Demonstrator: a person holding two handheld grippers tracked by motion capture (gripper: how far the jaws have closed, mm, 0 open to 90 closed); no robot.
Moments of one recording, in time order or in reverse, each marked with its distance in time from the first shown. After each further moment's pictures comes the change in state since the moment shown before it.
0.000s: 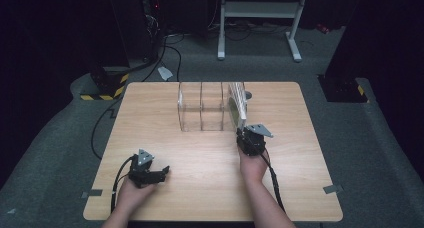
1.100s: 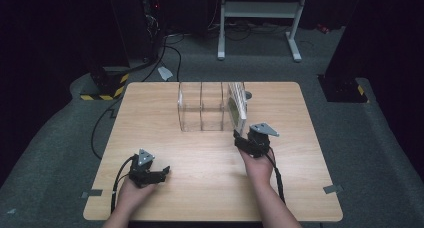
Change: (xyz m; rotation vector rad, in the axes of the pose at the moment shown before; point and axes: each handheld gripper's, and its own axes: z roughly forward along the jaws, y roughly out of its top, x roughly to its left) left arm -0.001 0.000 0.001 -0.002 -0.008 0.000; right arm -0.007 0.011 -0.020 0.001 0.079 -0.048
